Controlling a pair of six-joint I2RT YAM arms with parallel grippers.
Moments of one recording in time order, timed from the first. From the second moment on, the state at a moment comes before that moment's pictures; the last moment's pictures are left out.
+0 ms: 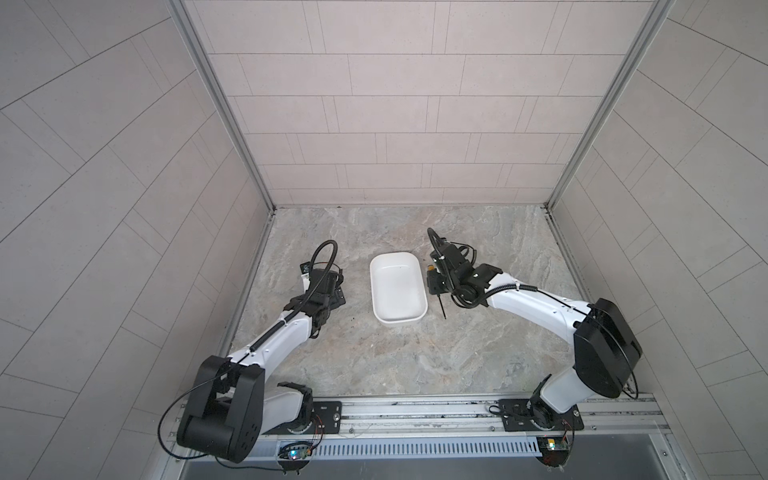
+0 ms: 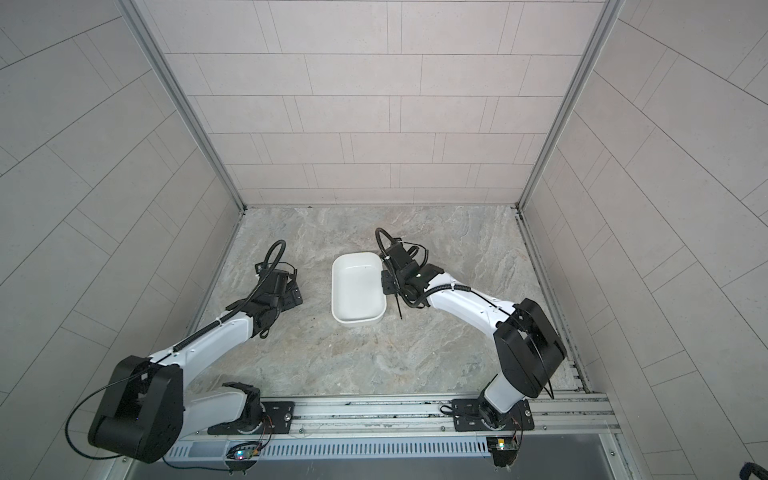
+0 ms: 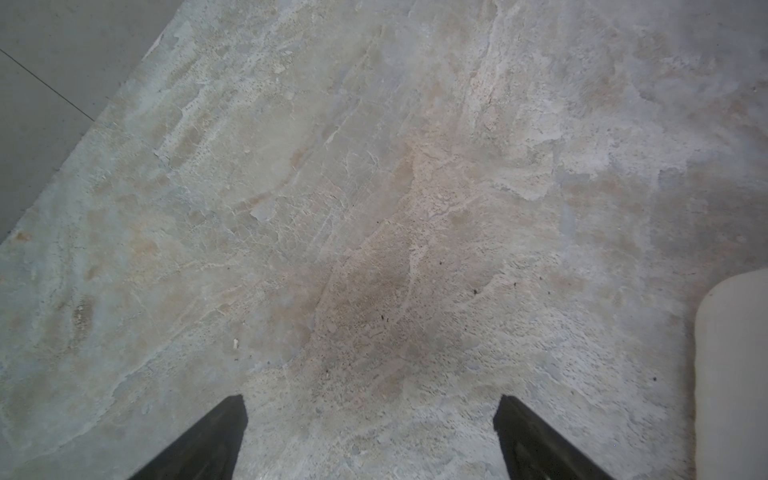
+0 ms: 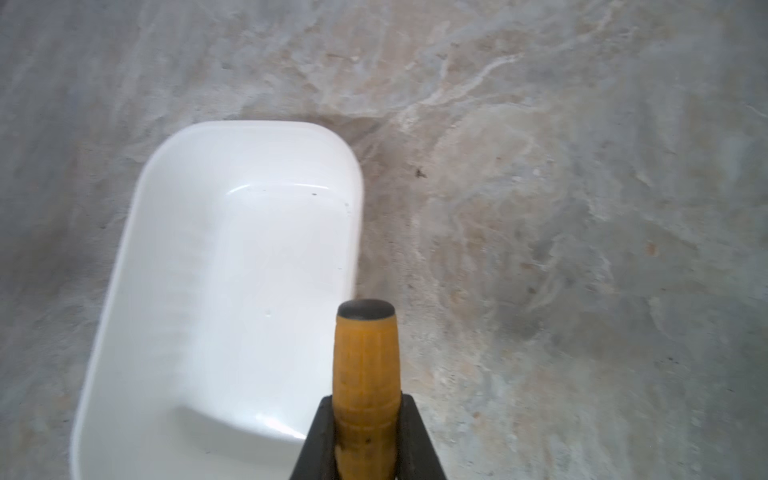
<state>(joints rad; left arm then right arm) -0.23 1.23 0.57 -0.28 -0.40 -0.52 0.71 1.60 1.17 -0.44 0.18 0.50</state>
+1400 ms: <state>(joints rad) -0.23 1.37 0.84 -0.17 -0.62 -0.27 0.28 1.34 0.94 -0.27 0.61 0.18</state>
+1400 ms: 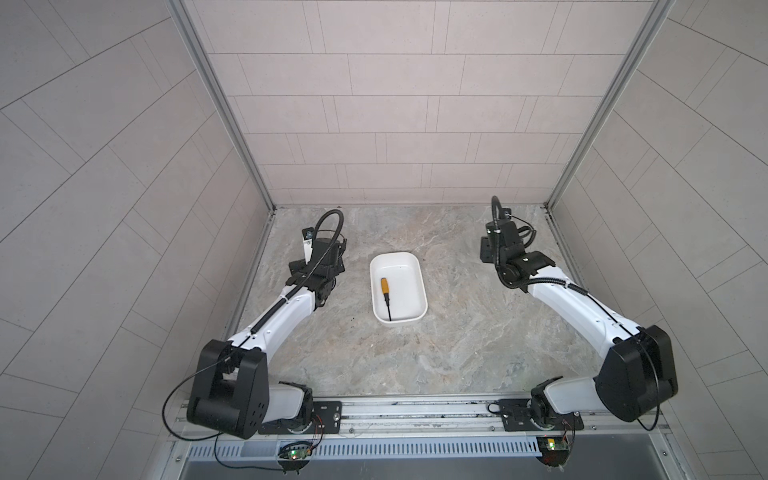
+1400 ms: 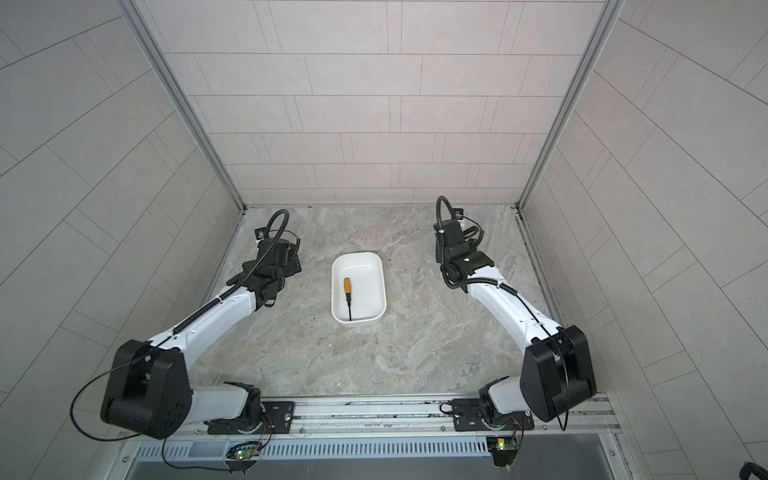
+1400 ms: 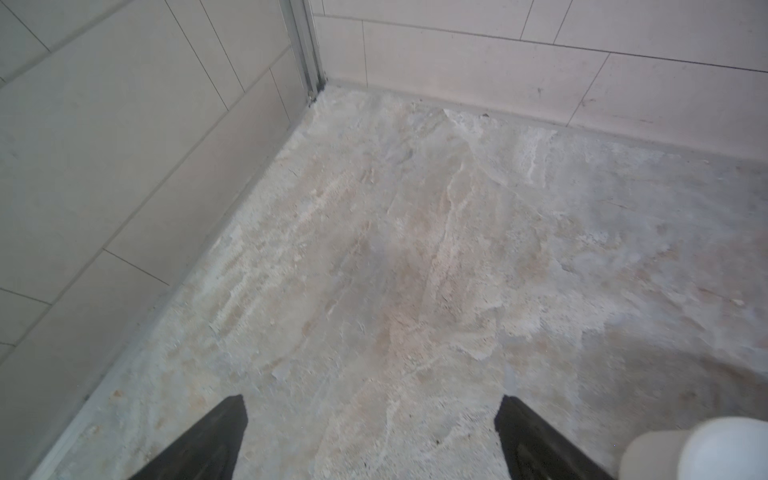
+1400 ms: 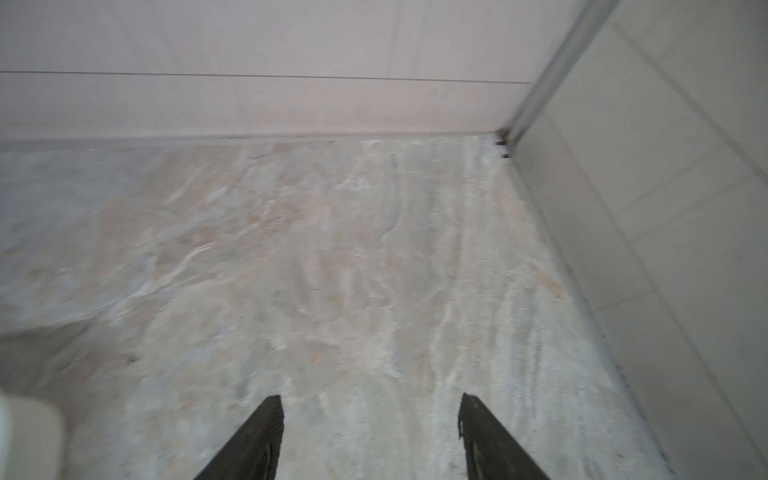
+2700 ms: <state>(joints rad) -0.14 1.61 0.35 0.86 -0.55 0.01 0.09 1.58 0.34 0.91 0.49 -0.04</state>
